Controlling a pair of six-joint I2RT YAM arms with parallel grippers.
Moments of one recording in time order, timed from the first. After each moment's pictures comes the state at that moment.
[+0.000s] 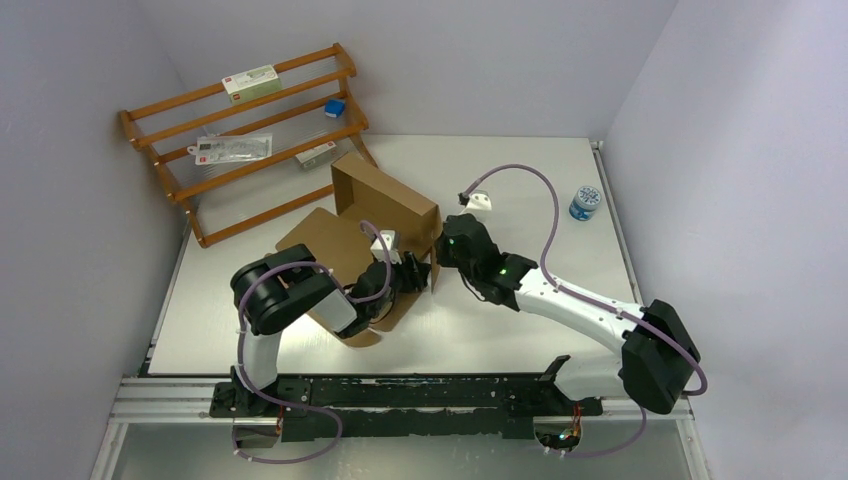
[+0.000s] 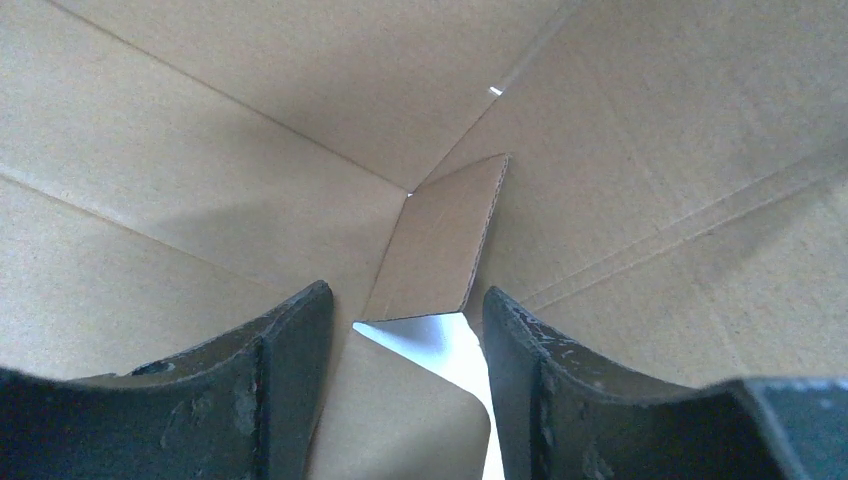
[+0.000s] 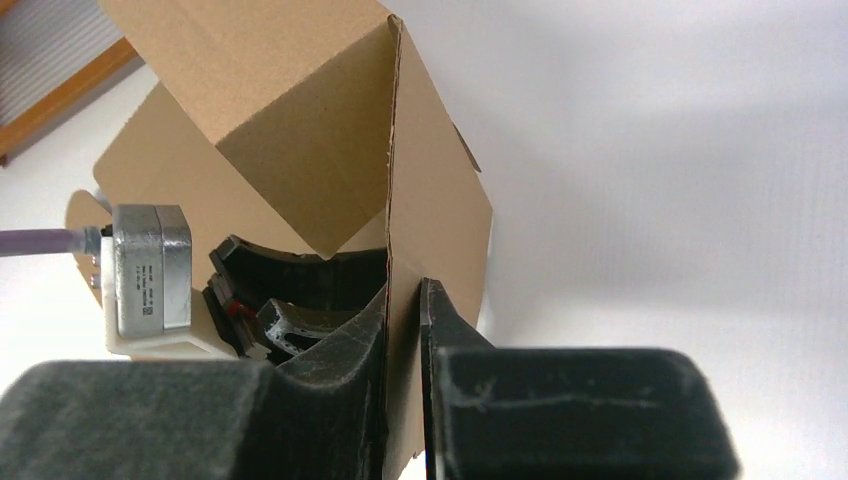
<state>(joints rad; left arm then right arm) -0.92 1.95 0.56 1.14 -0.35 -0.62 0.83 1.29 0.82 -0.08 0.41 0.61</state>
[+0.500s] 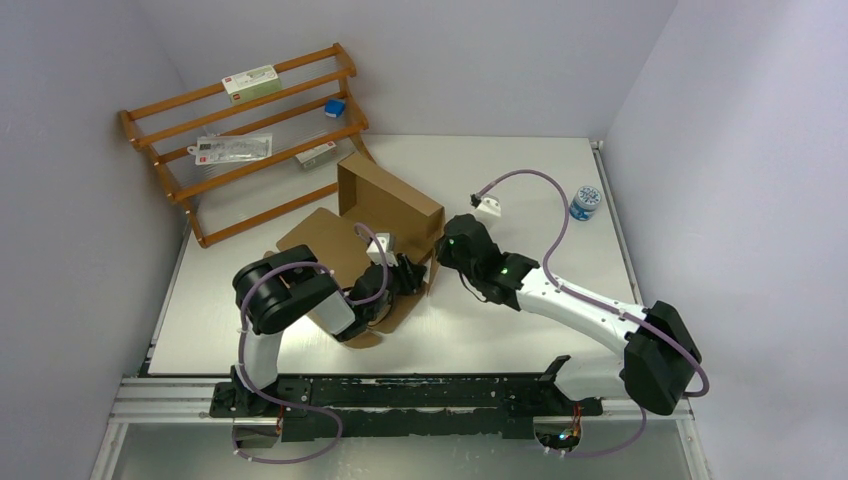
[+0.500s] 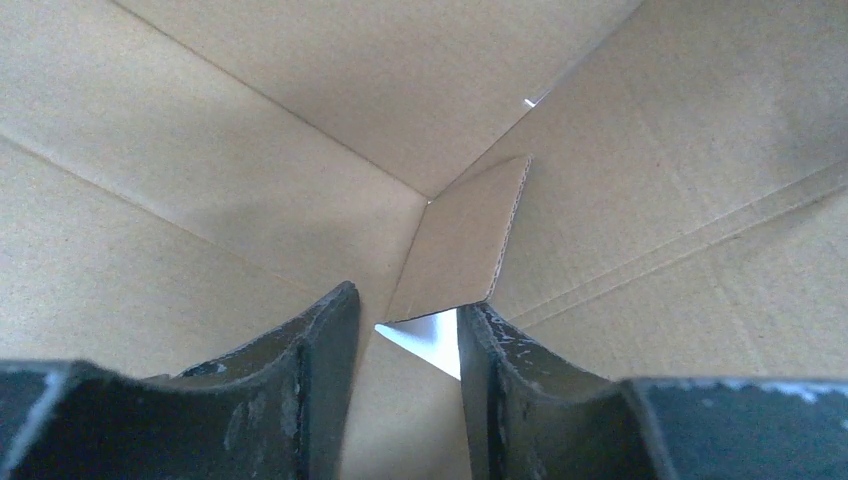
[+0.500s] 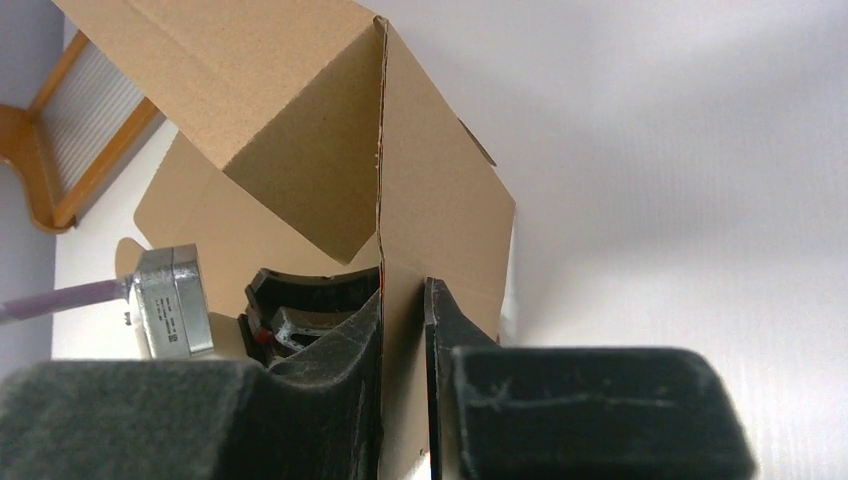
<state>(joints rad) -0.93 1.96 0.53 1.17 -0.37 -0.68 0.83 1.28 0.83 -0.14 0.44 0.84</state>
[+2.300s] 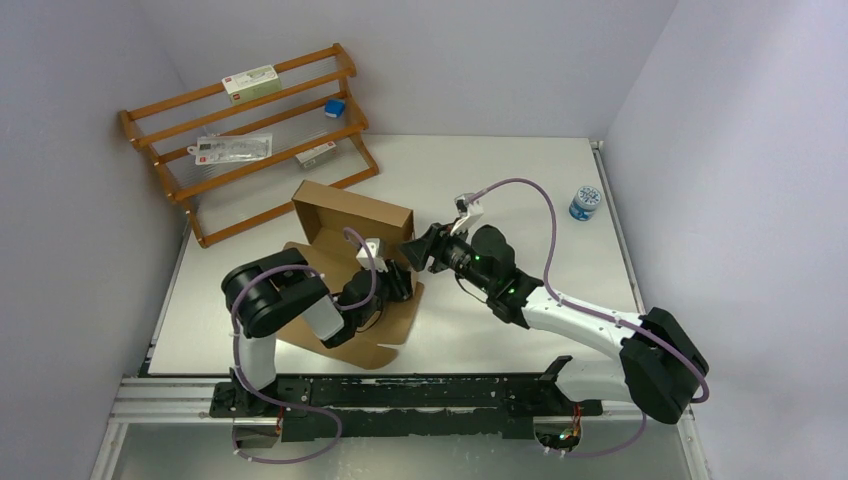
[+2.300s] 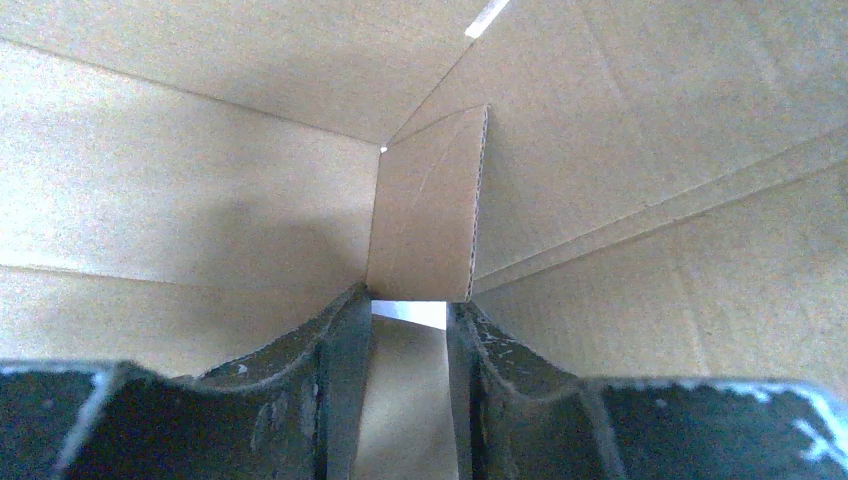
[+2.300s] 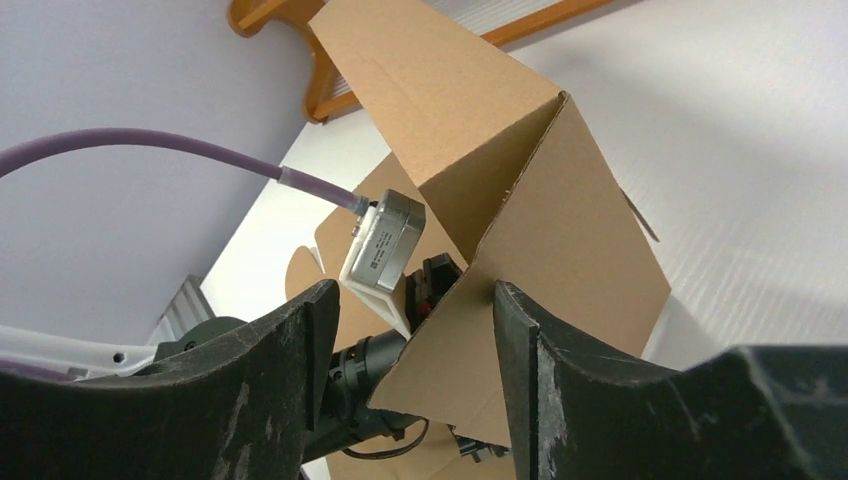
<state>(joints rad) -0.91 1.92 0.43 1.21 -0.33 -0.69 0.79 1.23 0.60 0.49 -0.03 0.60</state>
